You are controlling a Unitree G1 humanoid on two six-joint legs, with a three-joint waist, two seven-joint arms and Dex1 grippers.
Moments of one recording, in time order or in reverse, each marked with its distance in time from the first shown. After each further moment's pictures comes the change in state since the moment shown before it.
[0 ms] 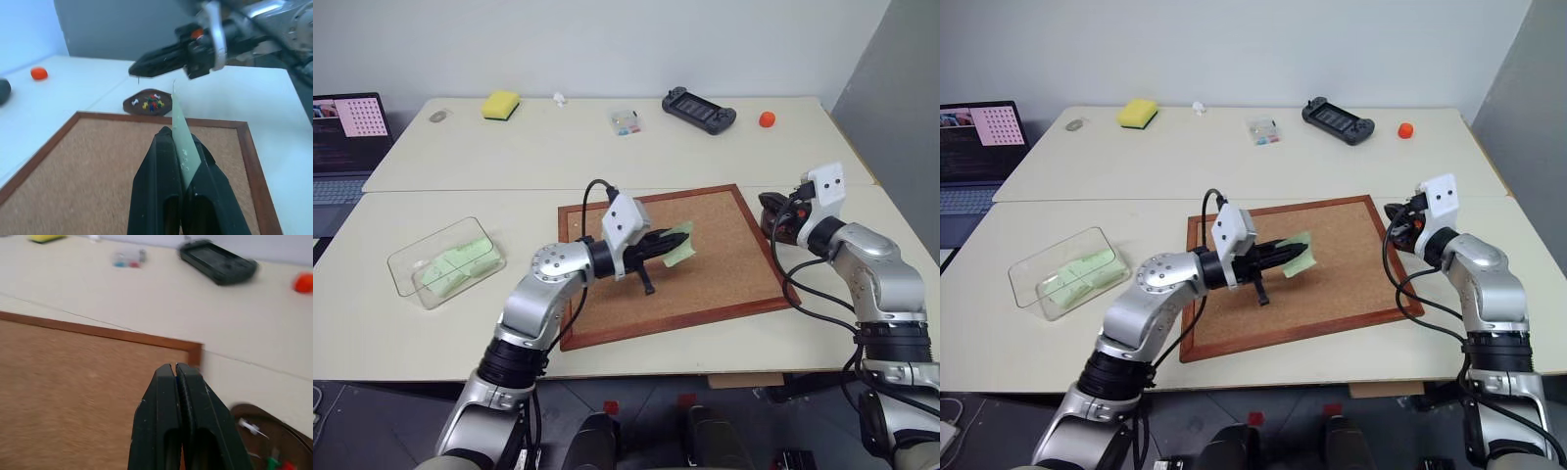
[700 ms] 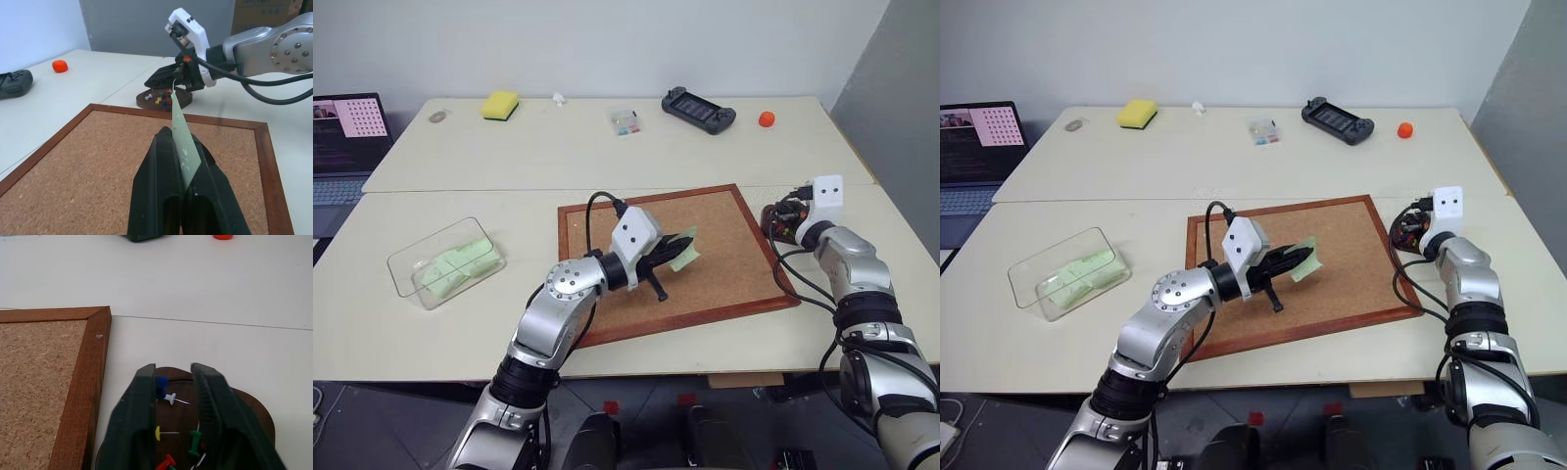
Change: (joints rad) left arm 0.079 -0.016 -0.021 -0.072 0.052 0.056 0.123; right arm -0.158 0.035 -0.021 0.457 -0.096 -0.225 -0.130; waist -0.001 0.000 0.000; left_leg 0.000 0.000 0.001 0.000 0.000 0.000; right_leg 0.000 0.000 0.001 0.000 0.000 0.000
